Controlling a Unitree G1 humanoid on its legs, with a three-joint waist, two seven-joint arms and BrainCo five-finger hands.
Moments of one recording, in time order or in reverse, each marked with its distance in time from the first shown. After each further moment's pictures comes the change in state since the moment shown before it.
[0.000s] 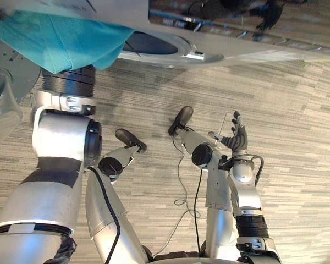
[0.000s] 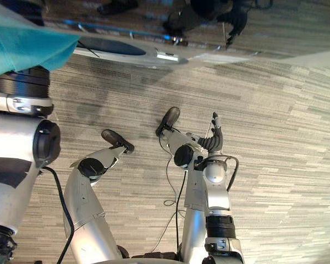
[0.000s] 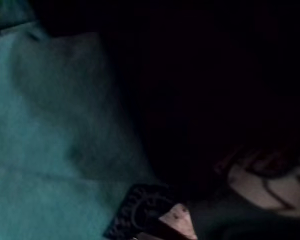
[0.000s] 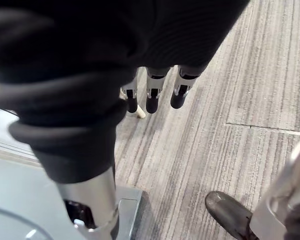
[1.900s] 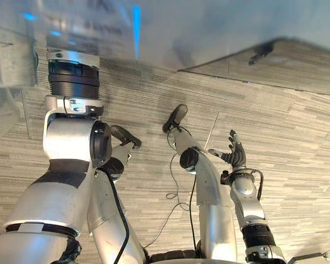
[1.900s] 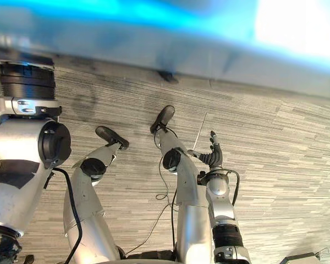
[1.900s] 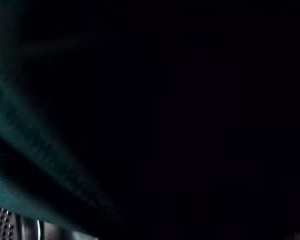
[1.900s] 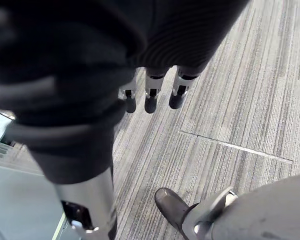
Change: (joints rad) left arm 0.017 -0.110 0.166 -0.009 -1.044 -0.250 0.076; right arm 0.060 -0.092 0.050 0.177 0.111 -0.023 0.003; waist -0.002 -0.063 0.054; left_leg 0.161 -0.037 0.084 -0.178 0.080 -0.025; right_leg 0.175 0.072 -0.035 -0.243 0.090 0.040
